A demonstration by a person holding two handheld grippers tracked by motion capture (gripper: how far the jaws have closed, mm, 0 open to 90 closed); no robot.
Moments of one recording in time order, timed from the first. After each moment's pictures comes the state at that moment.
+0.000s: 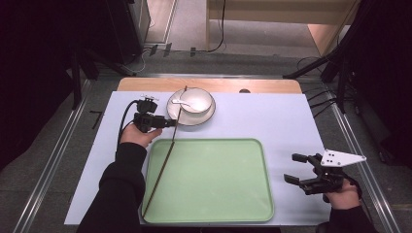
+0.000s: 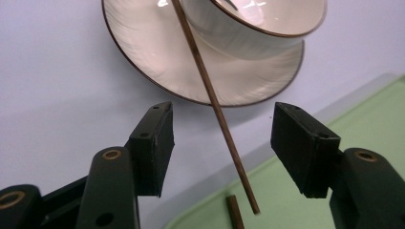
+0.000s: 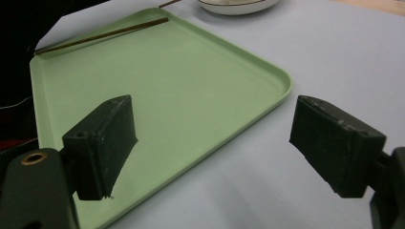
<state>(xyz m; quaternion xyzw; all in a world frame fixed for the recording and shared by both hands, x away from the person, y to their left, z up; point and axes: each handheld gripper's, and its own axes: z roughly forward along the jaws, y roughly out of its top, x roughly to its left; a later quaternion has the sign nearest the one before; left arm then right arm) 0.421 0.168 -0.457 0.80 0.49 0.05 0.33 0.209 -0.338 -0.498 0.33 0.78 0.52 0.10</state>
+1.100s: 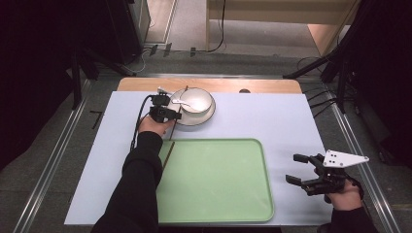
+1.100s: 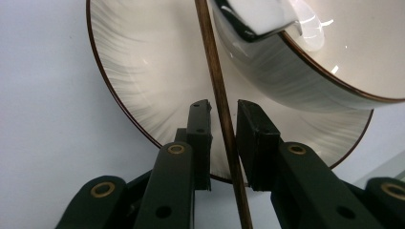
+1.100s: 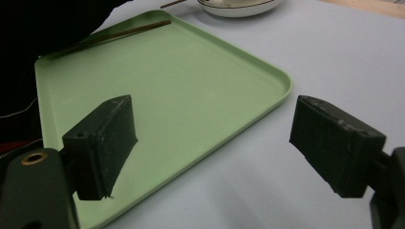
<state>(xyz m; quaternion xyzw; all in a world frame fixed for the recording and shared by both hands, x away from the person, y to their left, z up) 0.467 0.137 -0.491 0.78 0.55 0.04 0.29 0.207 -0.342 -0.498 0.33 0.78 0.52 0.09</state>
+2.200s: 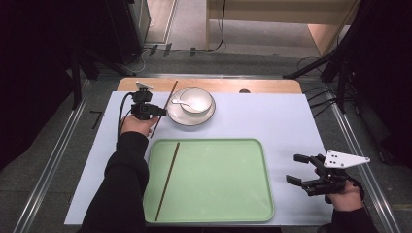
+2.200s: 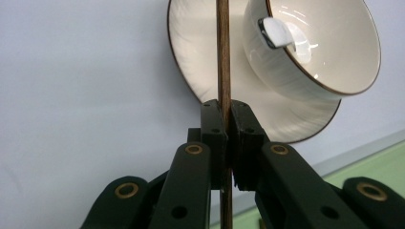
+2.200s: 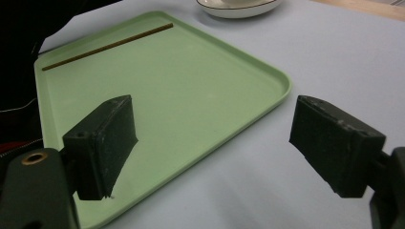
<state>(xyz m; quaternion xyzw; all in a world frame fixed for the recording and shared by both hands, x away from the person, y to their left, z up) 0.442 0.185 -0.446 0.75 0.59 0.03 0.31 0.205 -0.343 -0.497 0.33 0.78 0.52 0.10</state>
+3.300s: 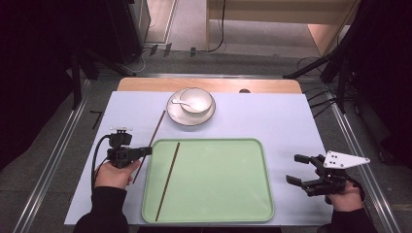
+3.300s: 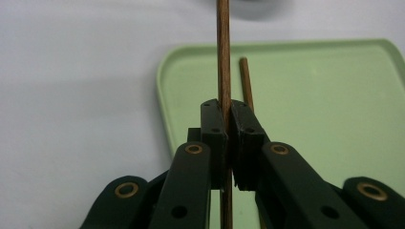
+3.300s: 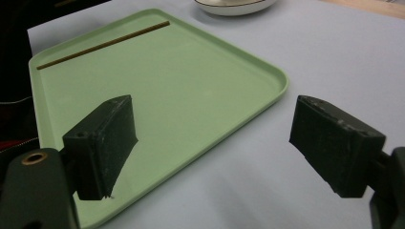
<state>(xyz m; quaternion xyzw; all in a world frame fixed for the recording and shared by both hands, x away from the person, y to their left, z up) 0.299 0.221 -0.457 0.74 0.58 0.02 0.33 0.204 -0.343 -0.497 0.34 0.78 0.52 0.10</state>
